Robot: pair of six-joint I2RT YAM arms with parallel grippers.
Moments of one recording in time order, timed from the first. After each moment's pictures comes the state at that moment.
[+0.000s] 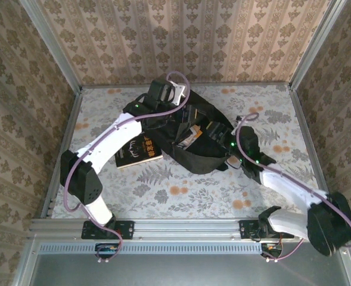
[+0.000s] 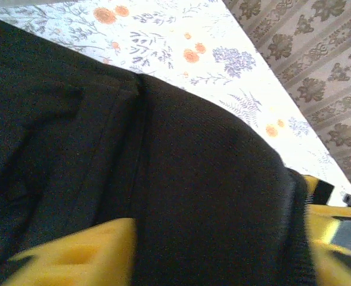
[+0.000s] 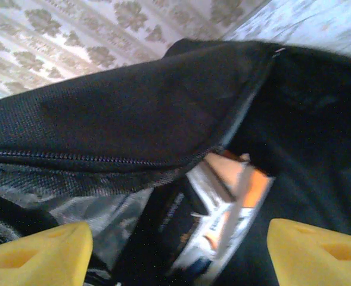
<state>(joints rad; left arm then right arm) -0.69 1.69 1.59 -0.54 0.32 -0.34 0.44 1.10 0.59 0.19 0.05 0.90</state>
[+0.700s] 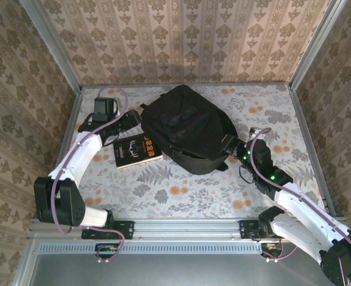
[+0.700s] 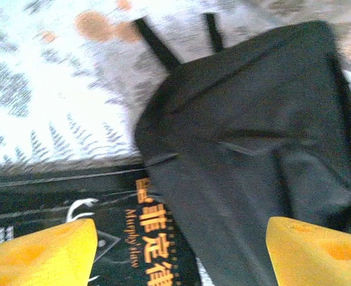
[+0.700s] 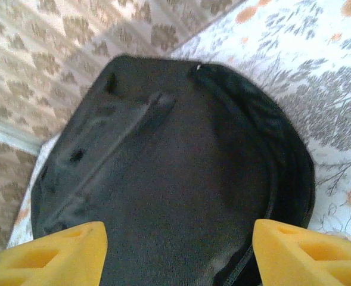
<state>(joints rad) -0.19 1.41 1.10 -0.48 0.21 -0.55 0.45 0.84 0.52 -0.10 0.19 0.78</state>
